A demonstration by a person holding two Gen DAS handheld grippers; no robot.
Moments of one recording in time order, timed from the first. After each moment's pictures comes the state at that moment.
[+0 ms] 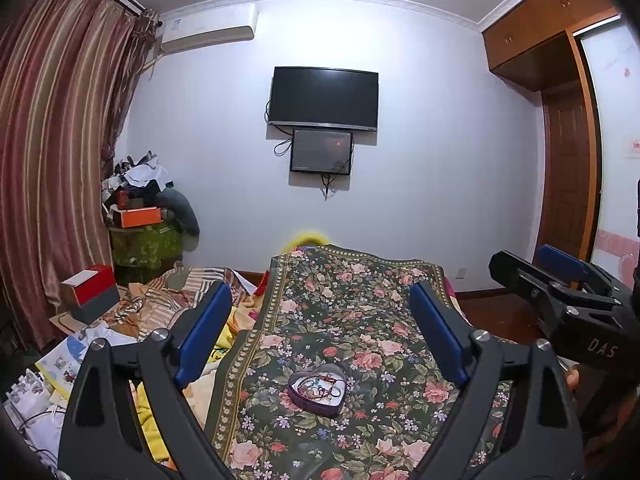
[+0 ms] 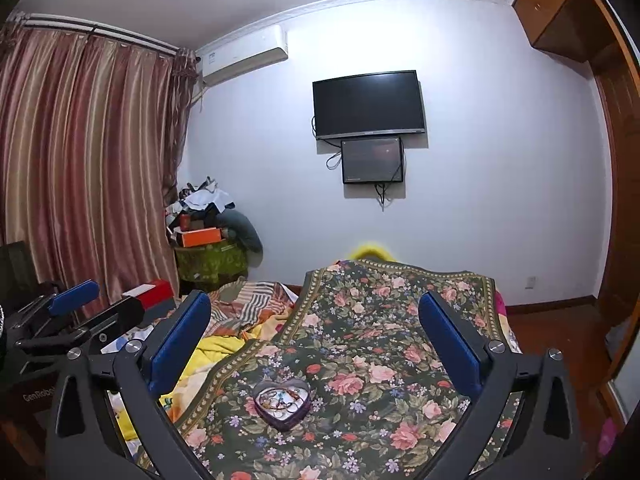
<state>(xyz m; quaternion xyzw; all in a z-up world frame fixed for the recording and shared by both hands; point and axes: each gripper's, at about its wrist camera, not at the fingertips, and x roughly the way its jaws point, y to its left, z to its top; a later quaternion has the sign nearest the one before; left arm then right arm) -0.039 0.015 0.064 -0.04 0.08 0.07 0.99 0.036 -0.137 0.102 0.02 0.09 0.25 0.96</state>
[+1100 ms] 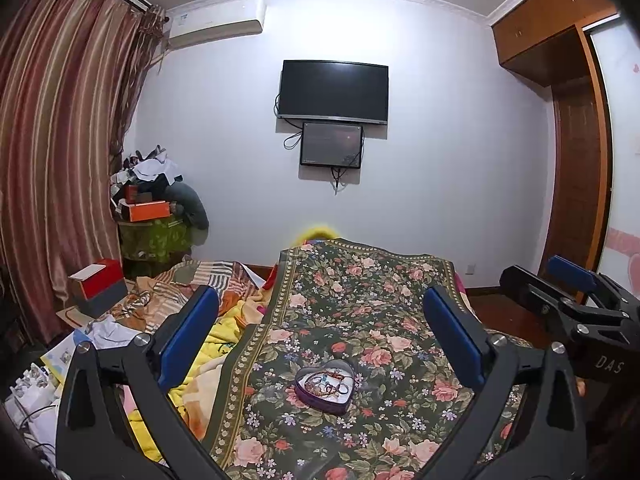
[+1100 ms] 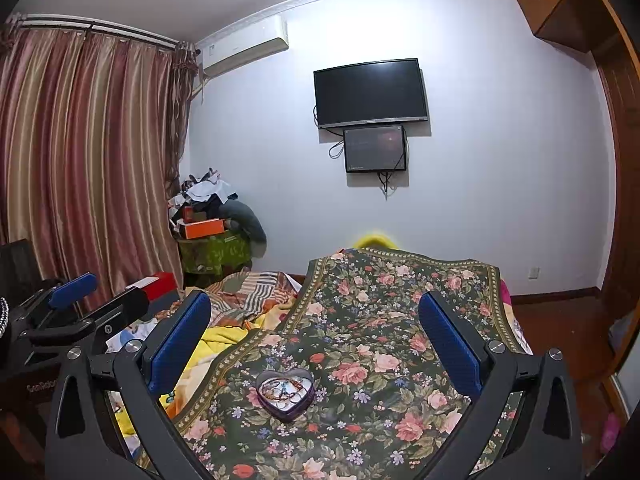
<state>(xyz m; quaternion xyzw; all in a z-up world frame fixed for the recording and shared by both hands) -0.029 0.023 0.059 -0.04 0.10 0.09 0.99 0.031 -0.142 0.096 0.01 0.11 0.26 0.96</state>
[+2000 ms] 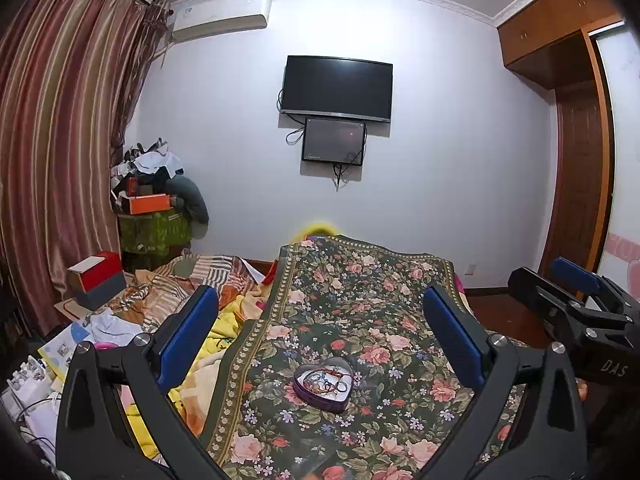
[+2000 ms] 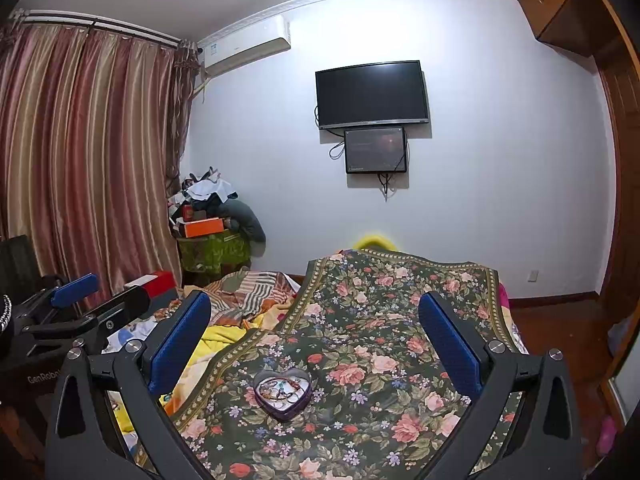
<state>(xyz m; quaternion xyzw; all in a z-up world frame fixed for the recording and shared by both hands) -0.025 0.024 0.058 -0.05 0.10 0.08 0.99 0.028 -0.142 0.100 0.01 0.11 0.26 0.96</state>
